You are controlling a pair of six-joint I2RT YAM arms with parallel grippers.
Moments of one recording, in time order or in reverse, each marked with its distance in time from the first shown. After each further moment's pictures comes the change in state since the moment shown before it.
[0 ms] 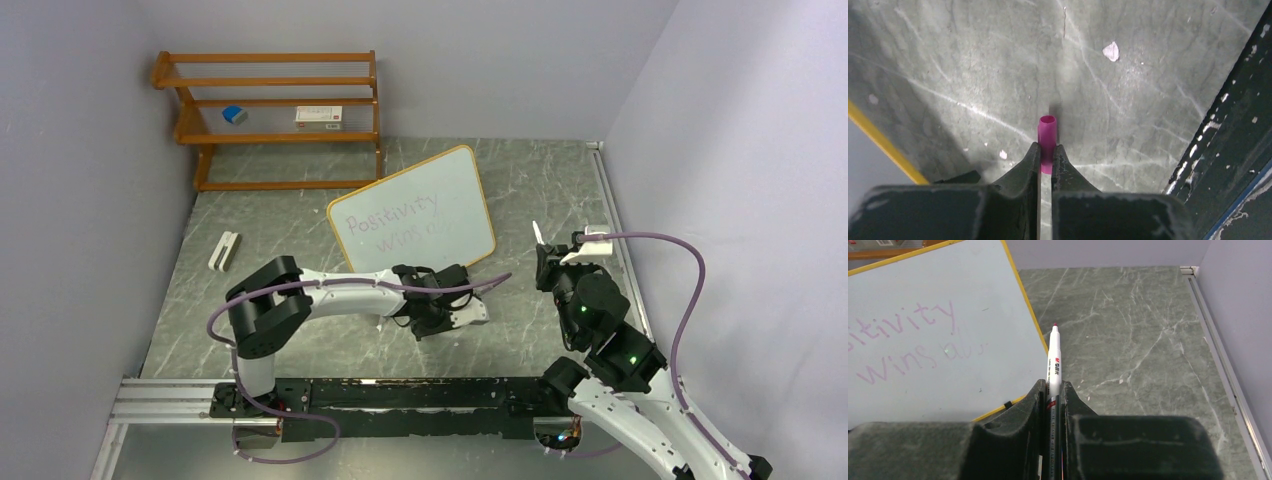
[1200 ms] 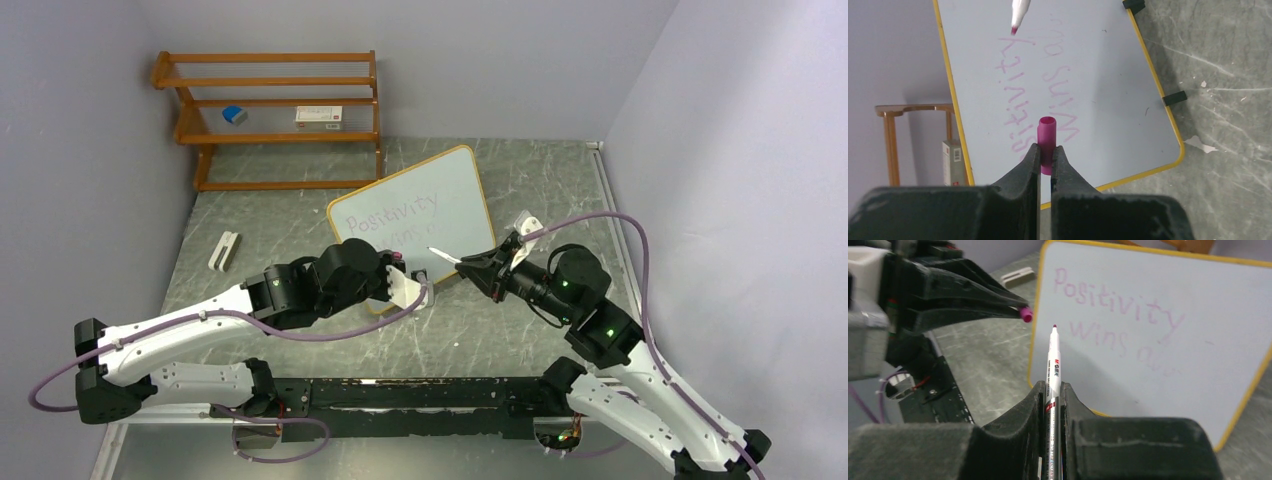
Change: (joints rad) left arm 0.003 -0.787 -0.161 0.041 -0.387 0.515; right arm -0.001 0.195 0.060 0.162 -0.857 -0.071
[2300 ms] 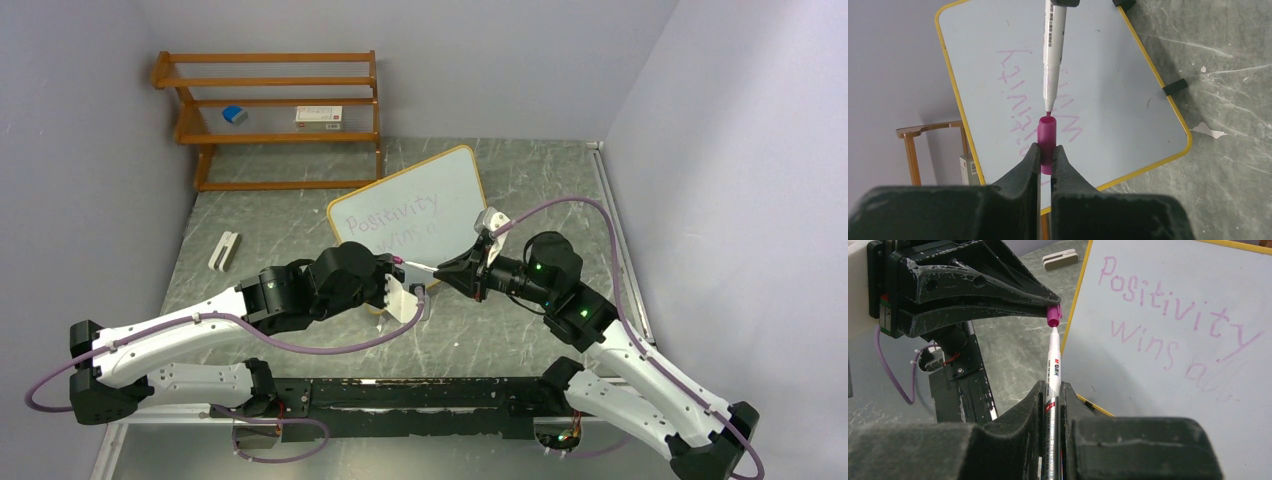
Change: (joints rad) left arm -0.018 -0.023 0.000 -0.031 0.035 0.135; right arm 0.000 0.158 -0.011 0.133 -0.237 -0.008
